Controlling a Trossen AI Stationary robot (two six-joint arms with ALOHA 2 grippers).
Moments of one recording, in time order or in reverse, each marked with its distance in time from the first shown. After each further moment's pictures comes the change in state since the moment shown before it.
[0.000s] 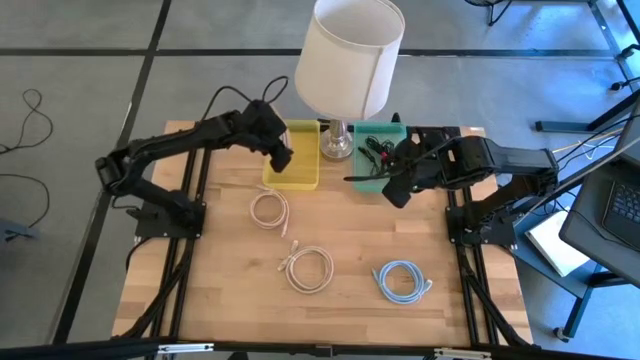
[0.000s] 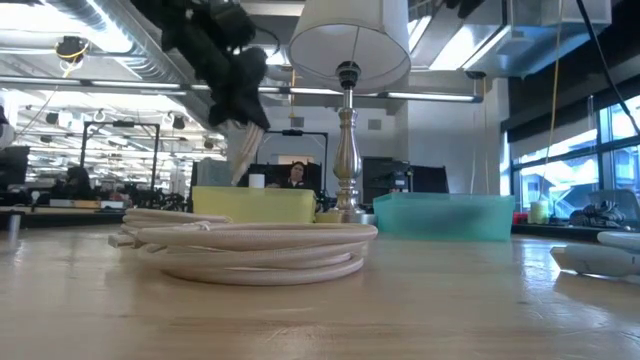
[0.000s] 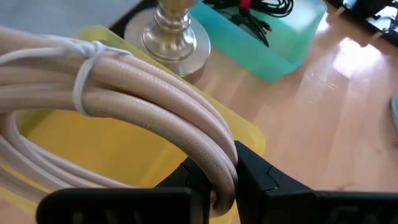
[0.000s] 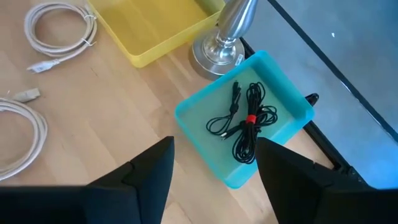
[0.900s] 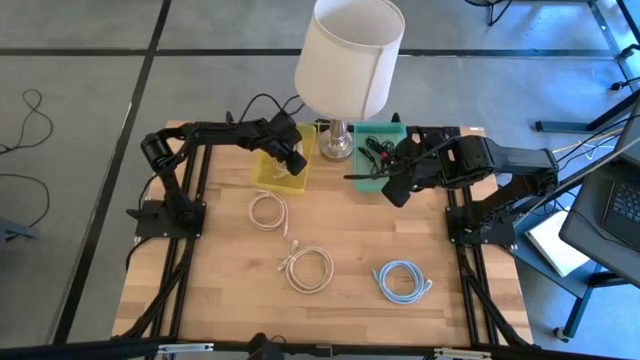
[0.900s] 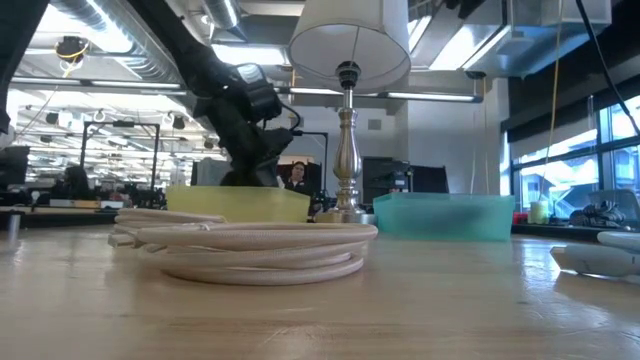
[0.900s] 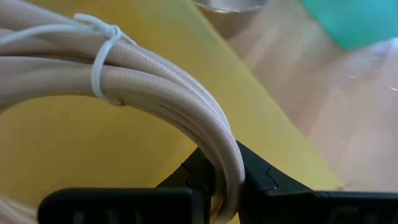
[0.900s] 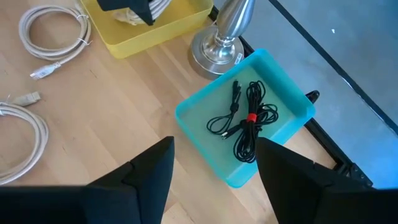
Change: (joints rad) left arm 0.048 0.400 0.002 0.190 0.062 -0.052; right arm -0.001 0.000 0.000 0.000 -0.003 0.018
